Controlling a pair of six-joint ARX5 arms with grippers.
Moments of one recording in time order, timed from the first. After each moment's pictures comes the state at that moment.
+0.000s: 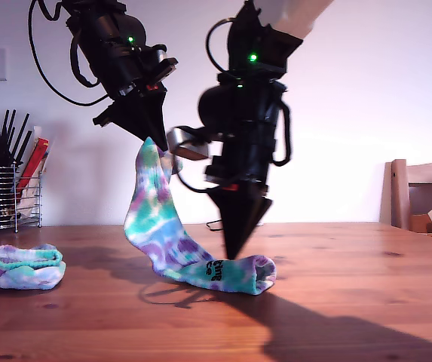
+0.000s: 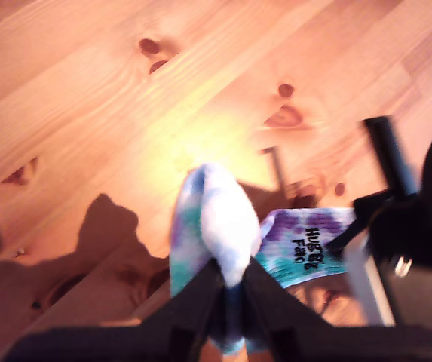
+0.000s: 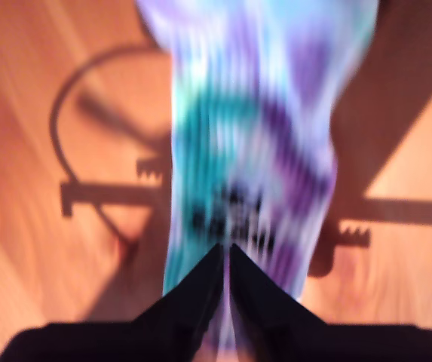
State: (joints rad) left arm -0.34 2.28 2.41 -1.37 0.41 0.19; right arm 0.56 2.24 1.86 -1.12 -0.18 -0.54
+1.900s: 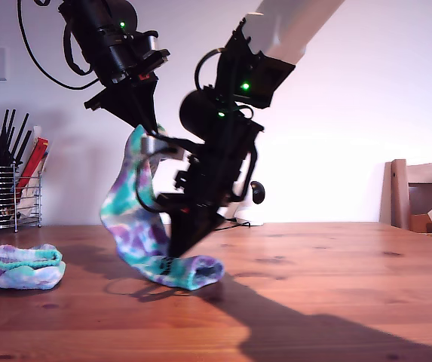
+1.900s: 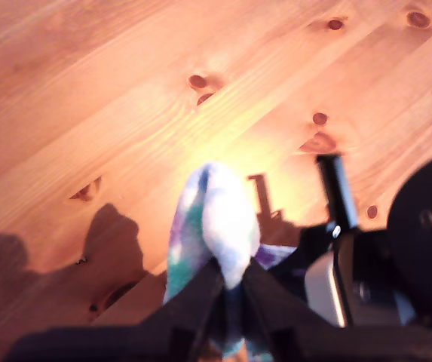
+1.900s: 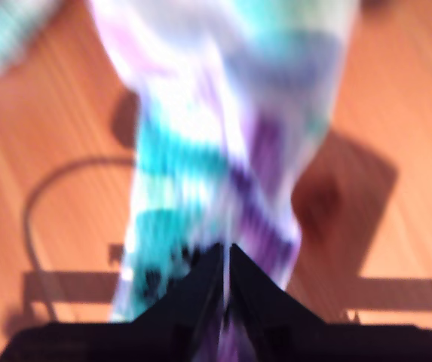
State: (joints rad) left arm -0.32 2.28 2.49 -1.37 0.36 0.19; right arm 0.63 2.27 1.76 -0.59 -0.26 -0.42
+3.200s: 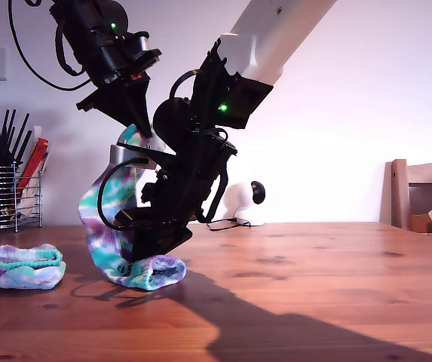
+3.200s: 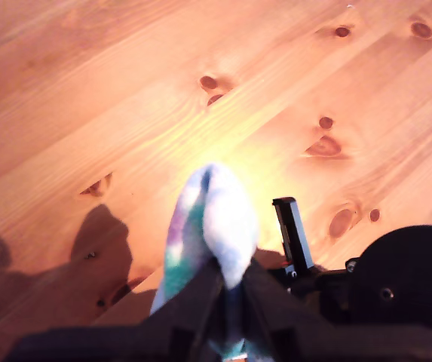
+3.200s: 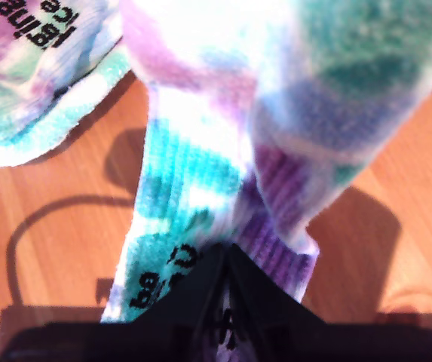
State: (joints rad) left arm -0.29 2.28 2.49 -1.37 0.38 0.19; right arm 0.68 2.33 1.77 -0.43 -0.27 -0.39
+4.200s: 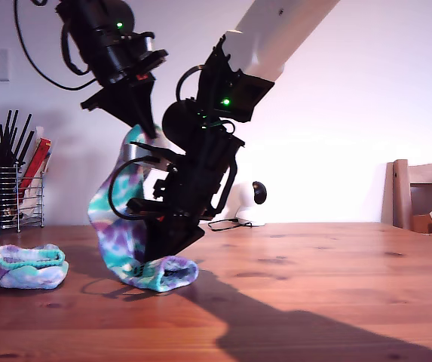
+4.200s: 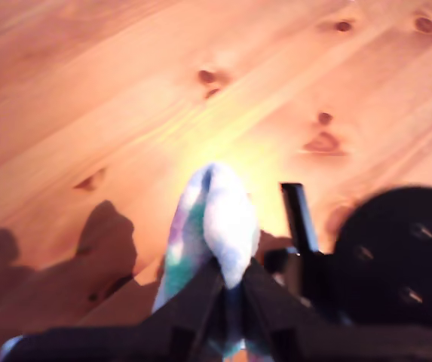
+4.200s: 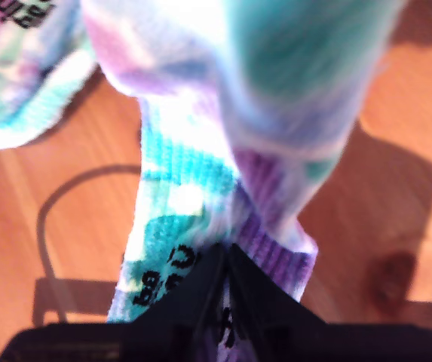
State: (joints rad) left arm -0.32 2.28 2.49 -1.37 0.36 0.16; right arm 0.64 2.35 1.86 -0.61 -0.31 -0.34
